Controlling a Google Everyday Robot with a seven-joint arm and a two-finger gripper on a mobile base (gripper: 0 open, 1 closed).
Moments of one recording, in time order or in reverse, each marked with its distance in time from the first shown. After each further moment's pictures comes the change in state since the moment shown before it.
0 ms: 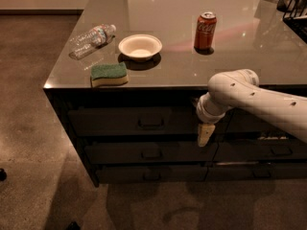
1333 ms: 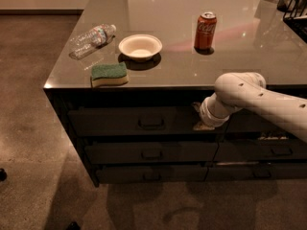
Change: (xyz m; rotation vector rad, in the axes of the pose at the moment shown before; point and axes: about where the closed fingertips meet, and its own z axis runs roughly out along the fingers) arm 0.004 0.021 0.000 -0.058 -0.053 0.036
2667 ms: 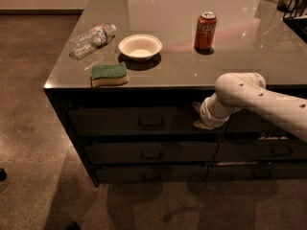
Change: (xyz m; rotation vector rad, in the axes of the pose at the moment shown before) arm 0.000 0.000 0.000 0.000 0.000 0.000
